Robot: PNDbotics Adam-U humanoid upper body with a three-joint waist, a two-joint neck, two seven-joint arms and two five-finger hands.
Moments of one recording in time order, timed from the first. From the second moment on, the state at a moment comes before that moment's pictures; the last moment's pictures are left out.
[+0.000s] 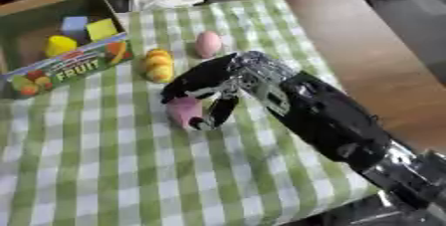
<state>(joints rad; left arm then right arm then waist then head) -0.08 0.23 -0.11 -1.98 -0.18 0.09 -0.14 -0.62 -0.59 0.43 -1.42 0.84 -0.54 0.64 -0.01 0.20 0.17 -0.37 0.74</state>
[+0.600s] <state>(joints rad) -0.08 0.23 -0.11 -1.98 -0.18 0.09 -0.14 -0.65 -0.60 0.35 -1.46 0.75 -0.56 0.57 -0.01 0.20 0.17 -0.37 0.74</state>
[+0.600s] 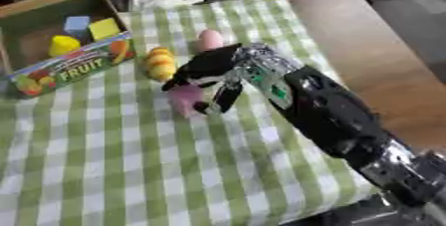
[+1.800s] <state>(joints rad) -0.23 0.18 -0.19 -1.98 -0.10 0.05 -0.24 -0.90 -0.55 0.18 -1.11 0.68 -0.26 0.24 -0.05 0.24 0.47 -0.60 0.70</state>
